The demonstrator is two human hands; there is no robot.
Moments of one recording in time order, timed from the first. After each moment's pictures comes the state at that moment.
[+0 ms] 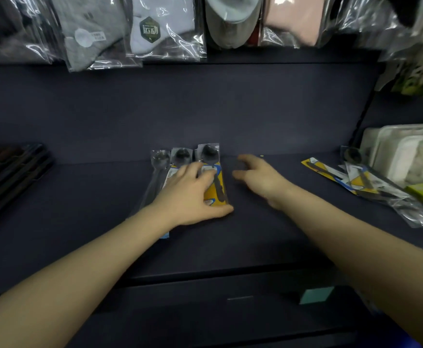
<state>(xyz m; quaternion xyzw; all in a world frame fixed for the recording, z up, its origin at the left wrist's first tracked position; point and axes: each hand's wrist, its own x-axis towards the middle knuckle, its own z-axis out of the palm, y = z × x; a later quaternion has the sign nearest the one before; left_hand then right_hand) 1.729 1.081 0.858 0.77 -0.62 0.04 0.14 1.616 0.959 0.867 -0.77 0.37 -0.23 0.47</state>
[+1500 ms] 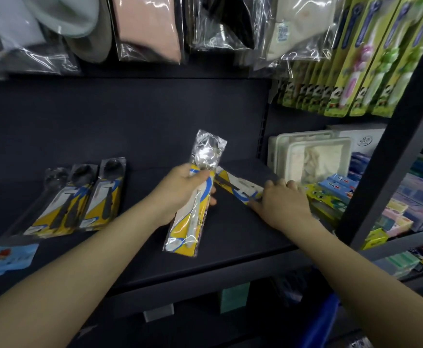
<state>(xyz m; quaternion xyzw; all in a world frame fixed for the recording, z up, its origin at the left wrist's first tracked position) 1.585 0.969 0.879 0.59 -0.47 -0.37 0.54 1.416 0.882 0.857 -0.83 0.55 -0.05 -0.06</state>
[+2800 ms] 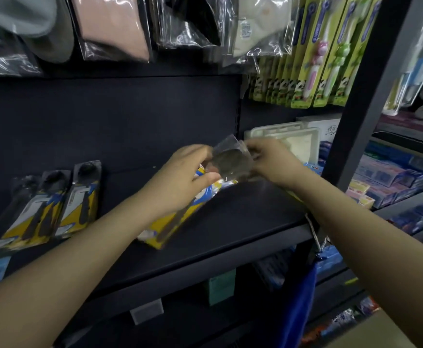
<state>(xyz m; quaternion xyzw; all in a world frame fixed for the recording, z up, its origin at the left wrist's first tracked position) 1.557 0.979 0.905 0.59 -0.73 -0.01 0.34 1.393 0.878 0.913 -0.84 0.34 -0.33 0.28</state>
